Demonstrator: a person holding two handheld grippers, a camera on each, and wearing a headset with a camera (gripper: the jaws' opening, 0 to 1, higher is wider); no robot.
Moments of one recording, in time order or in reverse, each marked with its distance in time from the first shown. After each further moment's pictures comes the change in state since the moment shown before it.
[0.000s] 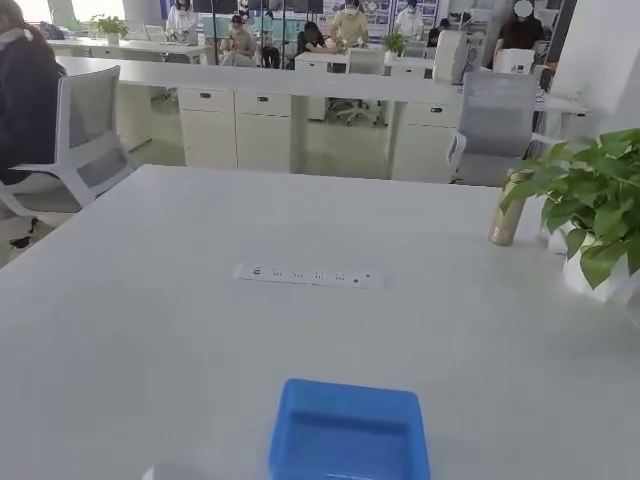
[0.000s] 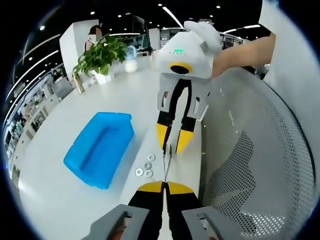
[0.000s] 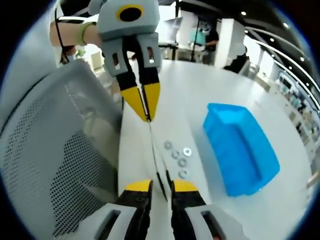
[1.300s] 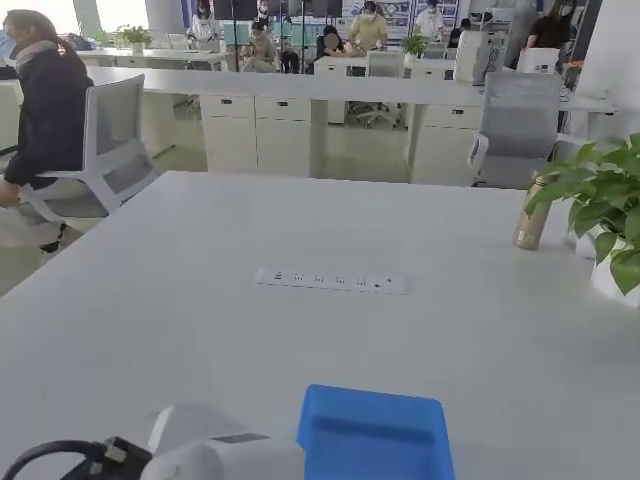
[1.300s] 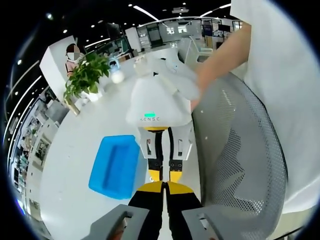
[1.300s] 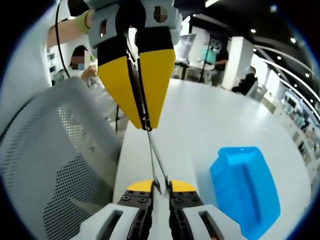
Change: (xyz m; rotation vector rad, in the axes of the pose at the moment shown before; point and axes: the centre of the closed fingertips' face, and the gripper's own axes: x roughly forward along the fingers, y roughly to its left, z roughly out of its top) left arm -0.039 0.009 0.033 0.222 0.087 0.000; right arm 0.040 -0.003 0.064 -0.099 -0.129 0.021
